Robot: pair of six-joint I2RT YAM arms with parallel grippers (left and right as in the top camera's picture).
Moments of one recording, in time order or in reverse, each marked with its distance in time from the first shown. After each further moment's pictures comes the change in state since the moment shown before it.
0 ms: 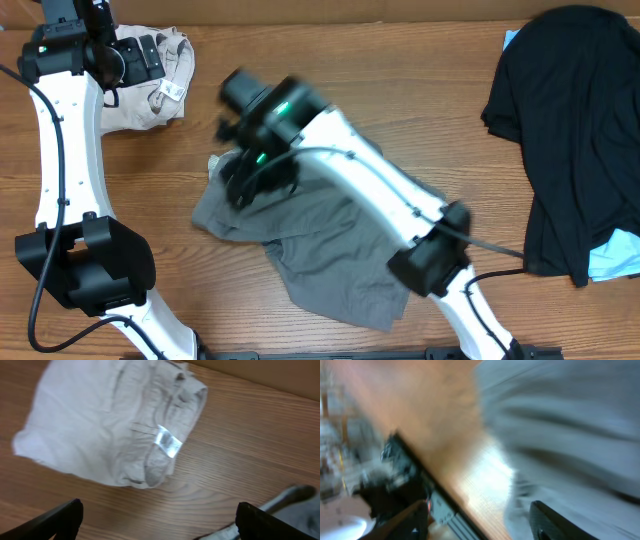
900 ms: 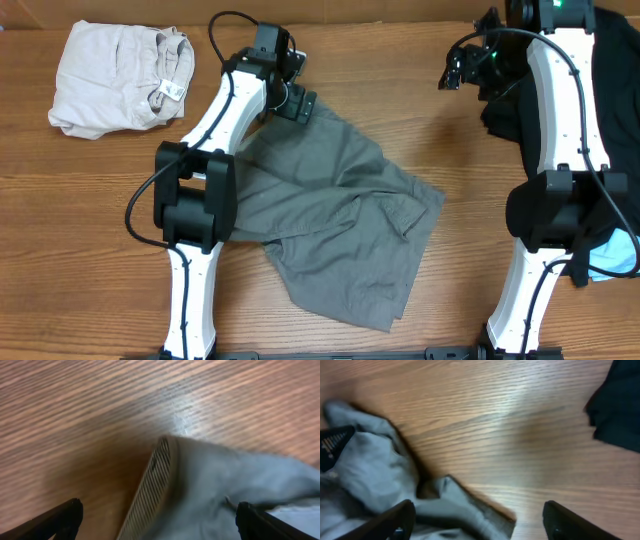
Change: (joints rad) left arm -0.471 0.427 0.004 0.224 0.033 0.180; right arm -0.825 -0.064 -0.158 0.064 0.173 -0.082
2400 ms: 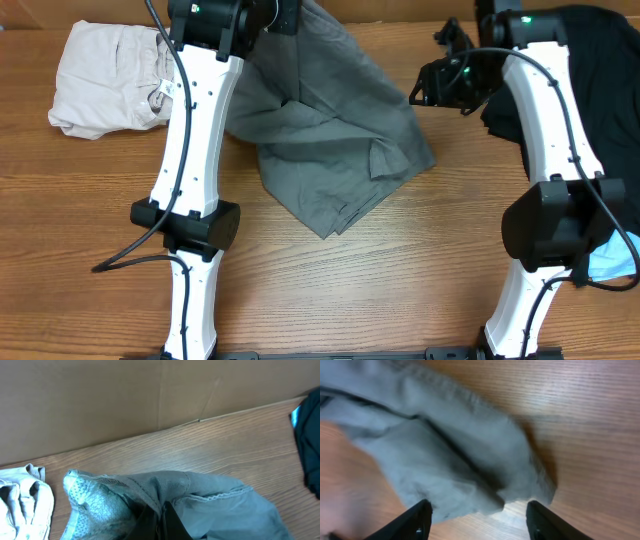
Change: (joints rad) left arm -0.040 -0.064 0.915 -0.525 -0.068 -0.161; right arm 0.102 -0.129 -0.247 0.159 -0.138 -0.146
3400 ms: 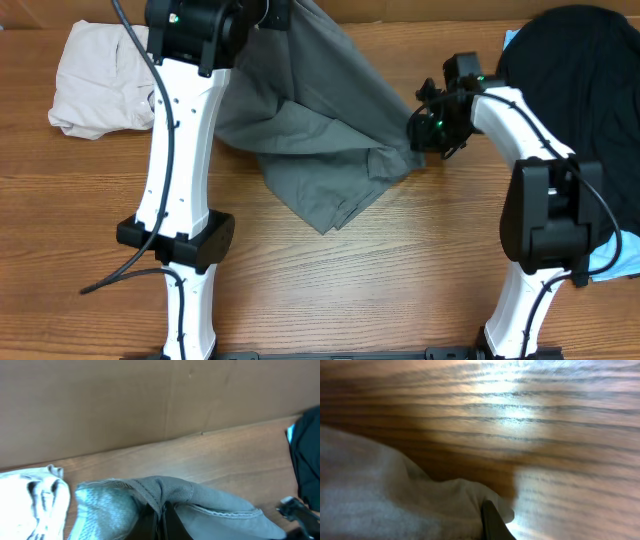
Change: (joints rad) left arm -0.006 -0.096 0.007 -0.023 -0.065 -0.032; right arm 0.007 -0.021 -0.496 0.400 0.080 0.024
